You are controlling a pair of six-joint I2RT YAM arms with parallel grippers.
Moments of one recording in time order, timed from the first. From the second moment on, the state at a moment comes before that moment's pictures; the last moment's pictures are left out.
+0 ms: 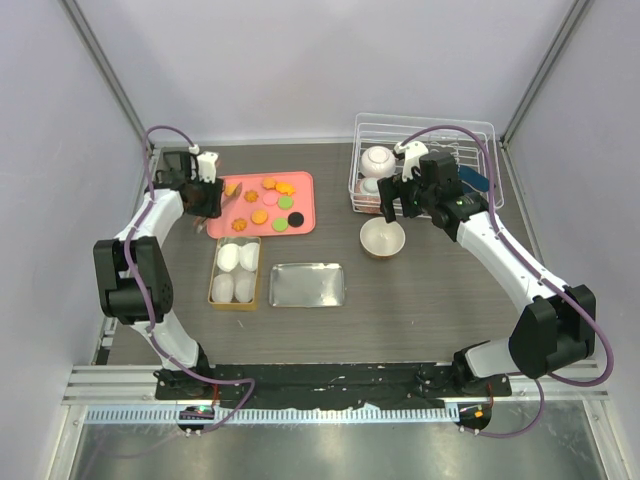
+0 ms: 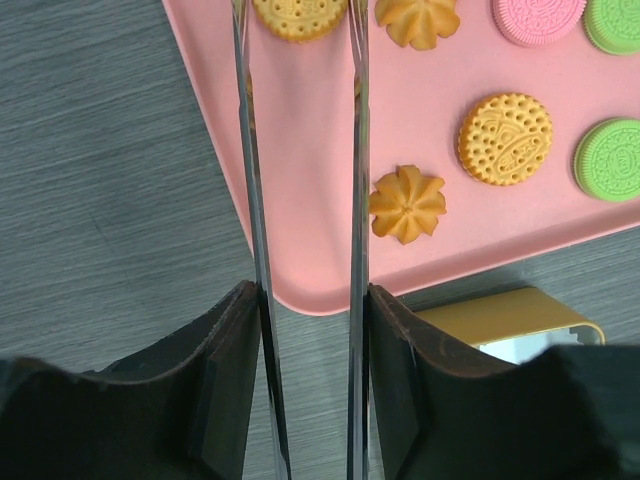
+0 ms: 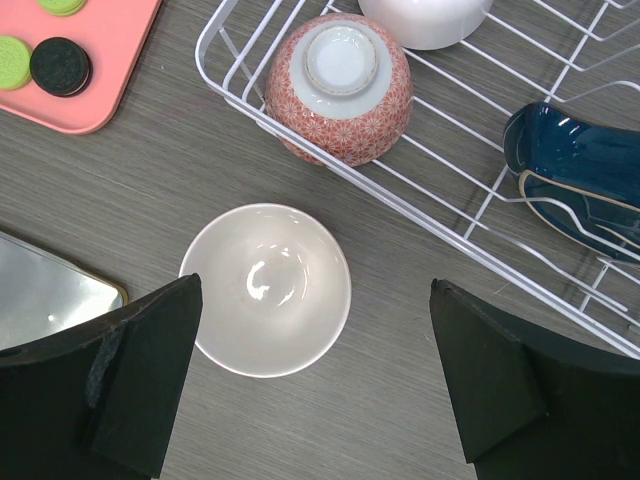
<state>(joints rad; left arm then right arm) 0.06 1.74 1.30 -0.48 0.19 0.24 0.33 1.39 1.17 -0.40 -0.04 -0.08</state>
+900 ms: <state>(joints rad) 0.06 1.39 1.19 -0.53 0.22 0.24 0.33 1.39 1.17 -0.40 -0.05 -0.08</state>
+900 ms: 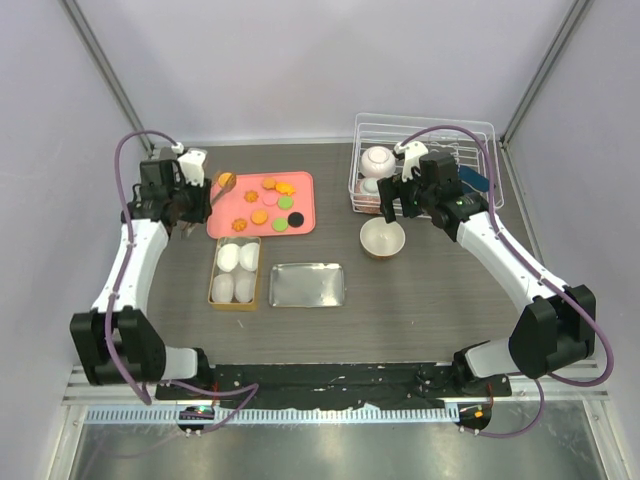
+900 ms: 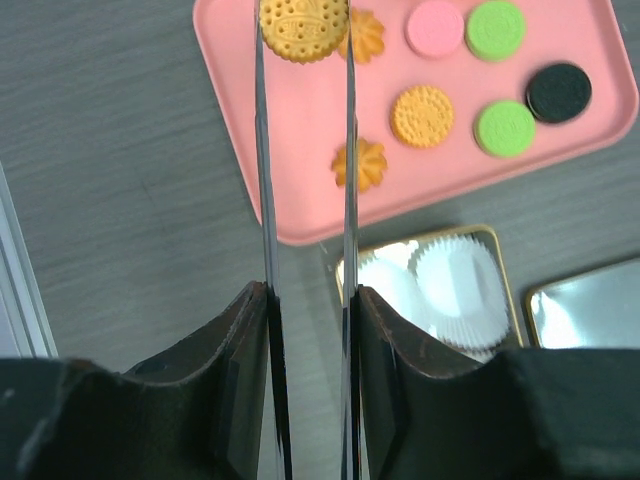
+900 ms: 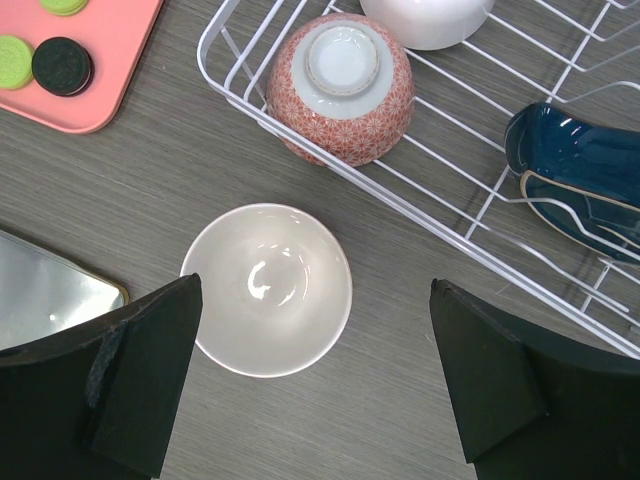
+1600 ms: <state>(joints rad) 0.06 0.85 0.88 -0.84 0.25 0.33 0.33 1.39 1.17 -0.40 -0.05 -0.08</state>
